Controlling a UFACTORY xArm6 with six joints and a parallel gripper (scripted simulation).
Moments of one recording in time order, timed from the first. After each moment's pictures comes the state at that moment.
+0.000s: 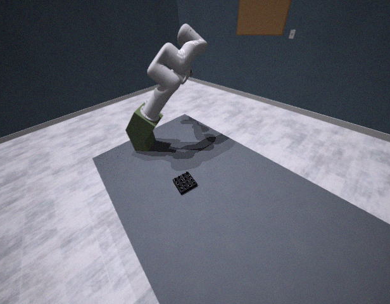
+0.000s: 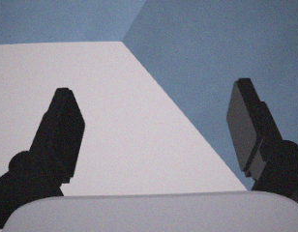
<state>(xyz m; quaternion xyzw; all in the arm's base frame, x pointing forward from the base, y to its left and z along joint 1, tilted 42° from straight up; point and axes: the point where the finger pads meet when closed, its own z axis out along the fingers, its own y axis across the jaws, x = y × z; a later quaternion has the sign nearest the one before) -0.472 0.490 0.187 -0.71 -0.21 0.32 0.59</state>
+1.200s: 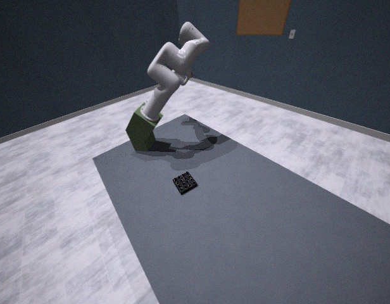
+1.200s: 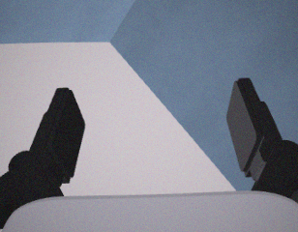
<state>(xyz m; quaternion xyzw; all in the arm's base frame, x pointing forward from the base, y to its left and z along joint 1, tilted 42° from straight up) -0.450 0.478 0.184 -0.72 -0.22 0.30 0.58</state>
